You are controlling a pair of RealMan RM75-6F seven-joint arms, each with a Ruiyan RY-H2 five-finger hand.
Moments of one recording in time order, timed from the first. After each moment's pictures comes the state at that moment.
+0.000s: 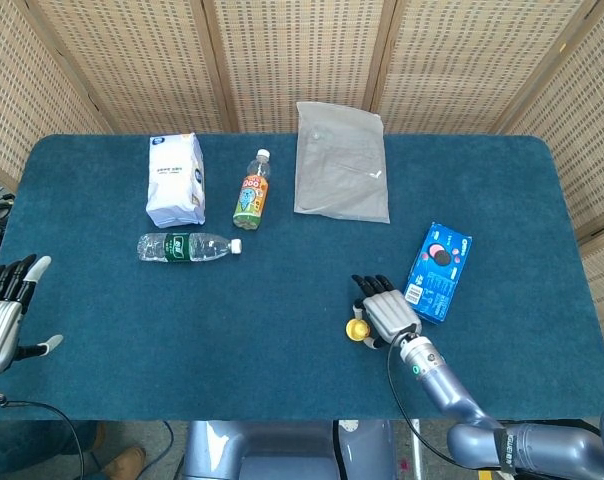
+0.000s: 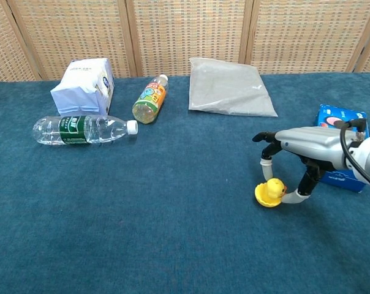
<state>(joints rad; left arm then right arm) -0.16 -1.04 -0.06 -1.74 1.41 1.39 0.11 0.72 -1.50 0.07 -1.63 -0.97 0.96 -0.49</state>
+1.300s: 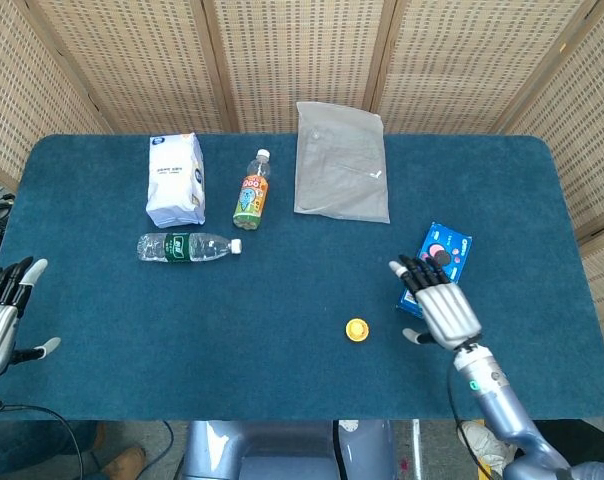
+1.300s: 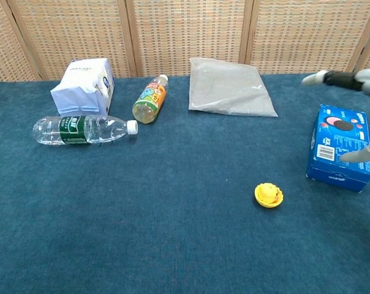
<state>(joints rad) -0.15 -1.05 -0.05 -1.71 1.45 1.42 0.07 0.51 -1.26 0.01 -1.76 -1.31 1.27 -0.26</state>
